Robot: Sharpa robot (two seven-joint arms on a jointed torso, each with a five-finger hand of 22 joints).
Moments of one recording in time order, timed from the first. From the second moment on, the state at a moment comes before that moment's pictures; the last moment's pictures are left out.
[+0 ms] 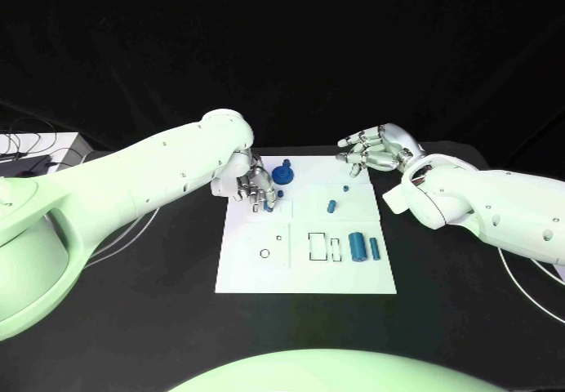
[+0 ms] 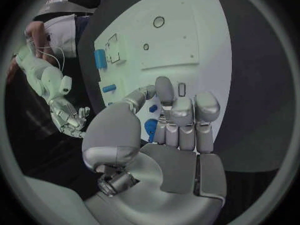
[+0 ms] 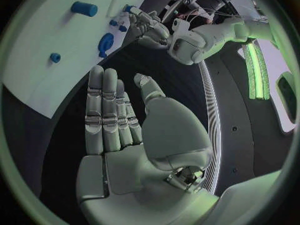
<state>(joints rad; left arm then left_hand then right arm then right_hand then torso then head) 1.33 -0.29 -0.03 0.89 -0.95 0.51 -0.69 0.99 -0.03 0.46 -0.08 0.54 1.16 0.05 0.15 0.56 1.47 -0.08 0.82 0.20 1.41 -0.11 1.19 0.91 0.05 1.28 -0.13 1.15 1.21 1.22 -0.85 -0.10 1.42 -0.65 -0.49 0.20 1.26 0.00 -0.04 -0.13 0.59 0.92 0.17 0.14 0.08 1.02 0.08 0.60 0.24 1.26 0.02 0.43 0.57 0.10 1.24 0.00 0.27 0.41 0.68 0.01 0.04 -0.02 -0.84</state>
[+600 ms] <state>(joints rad) 1.33 -0.29 -0.03 0.89 -0.95 0.53 -0.69 0.99 -0.03 0.46 -0.08 0.54 1.16 0.05 0.15 0.56 1.47 -0.08 0.82 0.19 1.41 -0.11 1.19 0.91 0.05 1.28 -0.13 1.15 1.21 1.22 -0.85 -0.10 1.42 -0.65 -0.49 0.20 1.26 0.00 -0.04 -0.13 0.59 0.92 0.17 0.14 0.08 1.03 0.08 0.60 0.24 1.26 0.02 0.43 0.57 0.10 1.24 0.00 0.27 0.41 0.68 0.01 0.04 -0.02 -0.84</state>
